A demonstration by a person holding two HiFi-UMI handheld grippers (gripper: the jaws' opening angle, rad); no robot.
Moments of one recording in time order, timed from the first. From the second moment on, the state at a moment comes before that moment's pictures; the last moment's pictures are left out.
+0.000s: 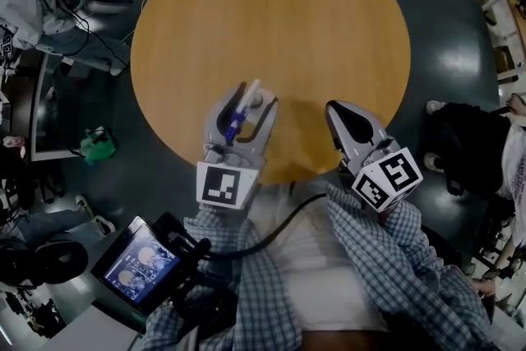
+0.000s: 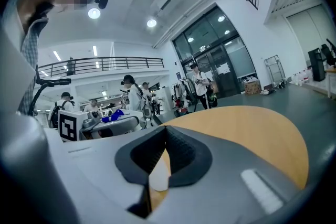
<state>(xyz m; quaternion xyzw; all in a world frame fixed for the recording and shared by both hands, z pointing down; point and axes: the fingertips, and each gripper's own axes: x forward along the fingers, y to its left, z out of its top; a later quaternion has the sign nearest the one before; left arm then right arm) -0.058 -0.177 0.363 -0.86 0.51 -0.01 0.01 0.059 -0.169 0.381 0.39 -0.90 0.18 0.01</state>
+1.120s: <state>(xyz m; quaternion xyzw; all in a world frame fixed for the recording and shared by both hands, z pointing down) -0.131 -0.126 0.474 -0.81 0.57 -0.11 -0.06 0.042 -0.169 0.379 0.37 -0.91 0.17 0.00</state>
